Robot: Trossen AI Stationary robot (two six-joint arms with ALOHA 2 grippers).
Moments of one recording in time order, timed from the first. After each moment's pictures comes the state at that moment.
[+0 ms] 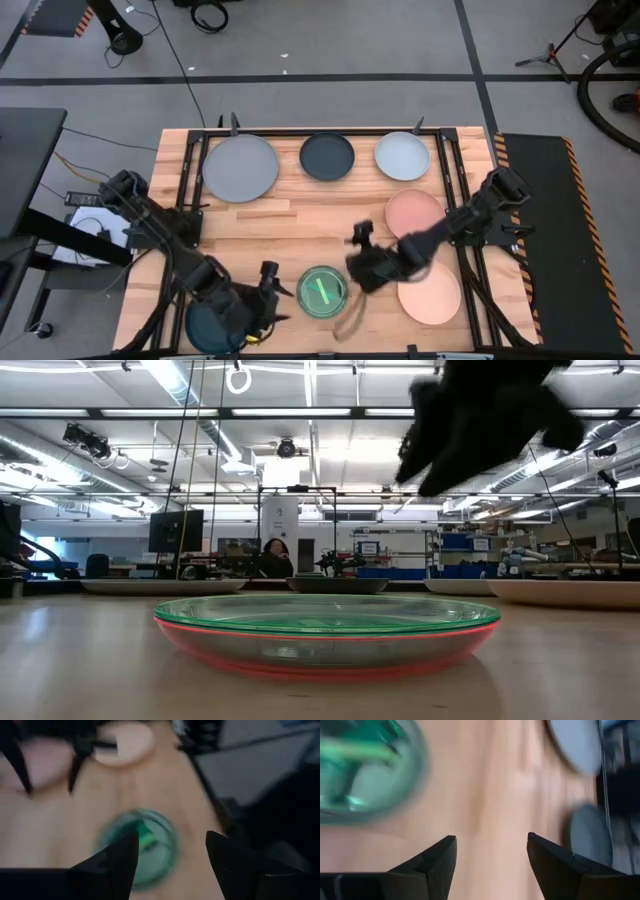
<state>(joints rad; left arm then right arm) -0.77 1.55 1.17 -0.28 -0.58 -0.27 0.47 1.71 1.15 -0.57 0.66 0.04</state>
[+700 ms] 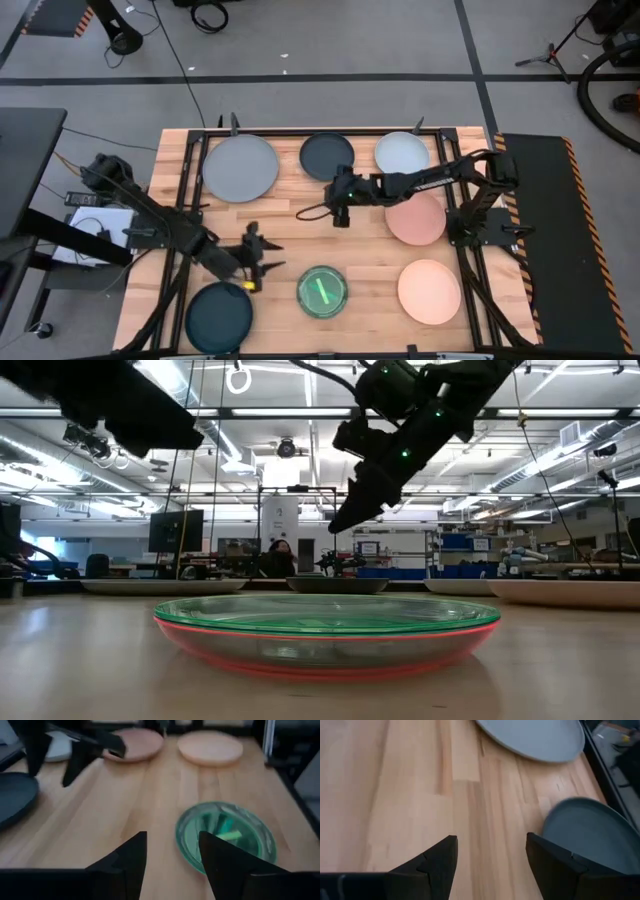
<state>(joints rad) -0.62 1.25 0.52 0.27 -0.68 -0.35 -0.09 1.71 1.01 -0.01 0.20 -0.19</state>
